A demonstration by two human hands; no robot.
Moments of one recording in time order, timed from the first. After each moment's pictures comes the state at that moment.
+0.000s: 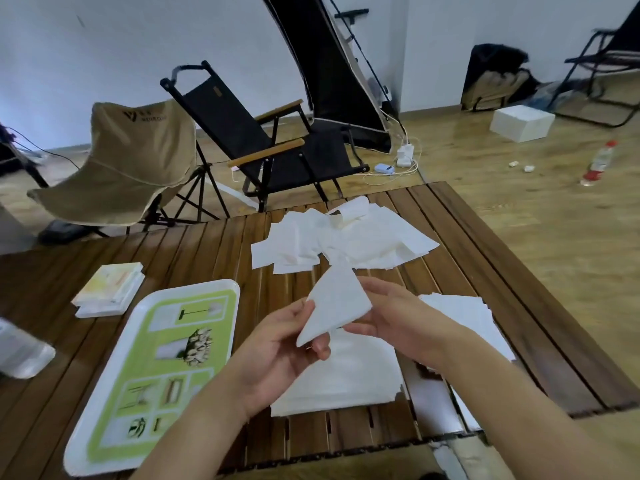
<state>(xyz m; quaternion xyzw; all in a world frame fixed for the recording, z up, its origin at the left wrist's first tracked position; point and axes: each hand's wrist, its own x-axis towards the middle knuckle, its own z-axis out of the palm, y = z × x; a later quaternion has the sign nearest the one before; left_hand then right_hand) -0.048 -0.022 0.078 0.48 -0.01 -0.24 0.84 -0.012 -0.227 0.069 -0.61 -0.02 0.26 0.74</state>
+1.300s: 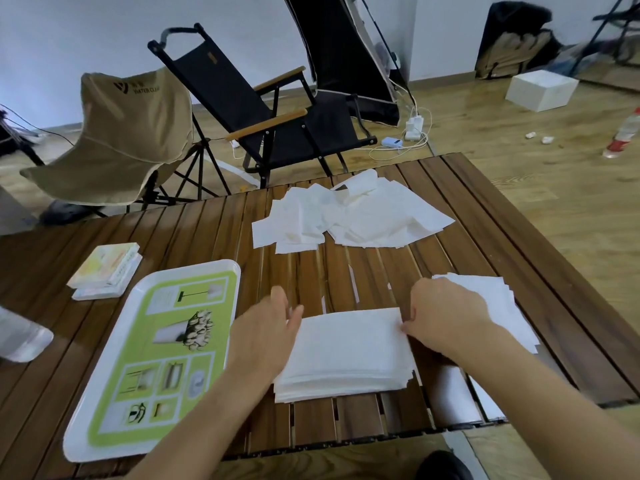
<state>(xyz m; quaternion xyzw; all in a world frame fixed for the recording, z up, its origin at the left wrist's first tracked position) -0.009 0.002 -0.002 0.99 0.02 0.06 0.08 -0.013 -0.240 0.056 -0.99 0.04 0.15 0.06</state>
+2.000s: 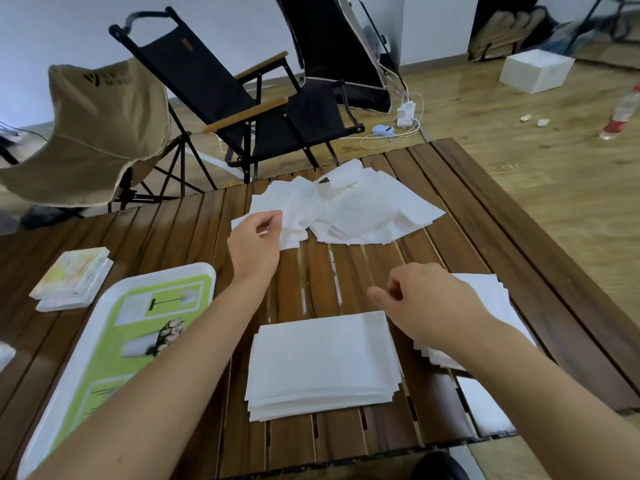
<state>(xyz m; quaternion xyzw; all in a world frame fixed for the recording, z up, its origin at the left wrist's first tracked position) 0.118 -0.027 0.008 0.87 0.08 0.20 0.45 0.002 -0.253 0.058 -0.98 0.02 0.10 0.19</state>
